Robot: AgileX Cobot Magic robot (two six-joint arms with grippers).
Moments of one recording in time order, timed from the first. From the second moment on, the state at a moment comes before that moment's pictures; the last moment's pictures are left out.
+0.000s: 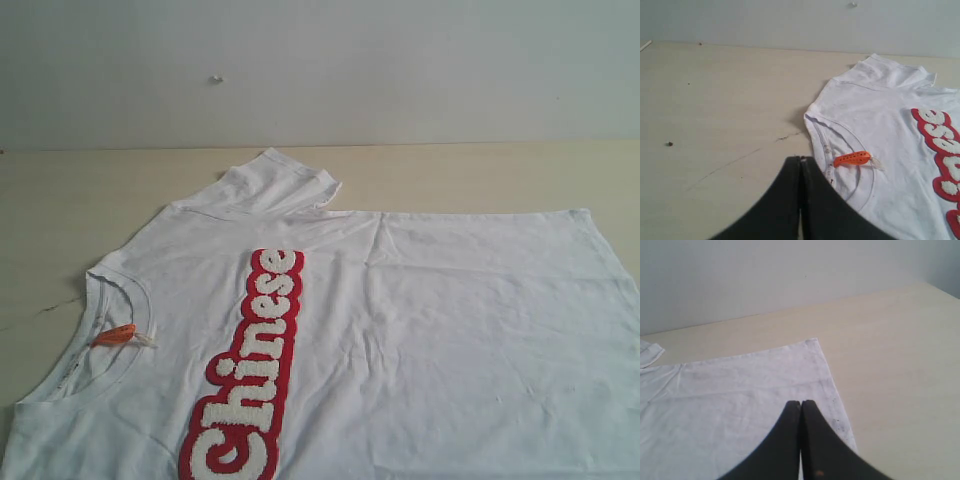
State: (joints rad) left arm -0.07 0.01 0.00 -0.04 0.37 -0.03; right arm -0.29 0.01 0.00 0.13 0.35 0.01
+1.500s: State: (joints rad) left arm -0.07 0.02 -0.07 -0.08 -0.08 -0.50; right arm -0.29 0.01 -0.08 0.20 -0.13 0.41
